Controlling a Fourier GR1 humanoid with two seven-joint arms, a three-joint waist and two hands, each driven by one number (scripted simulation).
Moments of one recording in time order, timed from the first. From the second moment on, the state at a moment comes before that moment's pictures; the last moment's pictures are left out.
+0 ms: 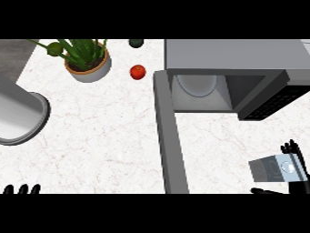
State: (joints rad) left arm 0.80 0.08 -0.27 -2.13 0.20 -0.03 -0.54; right arm -0.02 -0.21 -0.38 -0.74 0.08 0.21 -0.95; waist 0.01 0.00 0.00
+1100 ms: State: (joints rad) left arm 0.82 0.12 -0.26 -2.13 0.24 -0.05 -0.55; right arm -0.27 -0.20 -0.42 -0.54 0.07 0.01 -1.04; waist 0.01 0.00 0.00
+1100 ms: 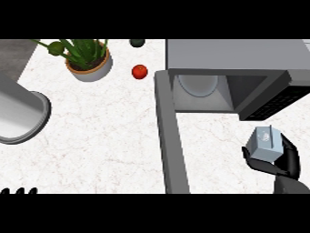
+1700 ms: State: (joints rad) left arm 0.82 0.12 -0.26 -2.12 0.25 -0.07 -0.56; right arm -0.49 -0.08 -0.38 -0.44 0.10 -0.06 -1.03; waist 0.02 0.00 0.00
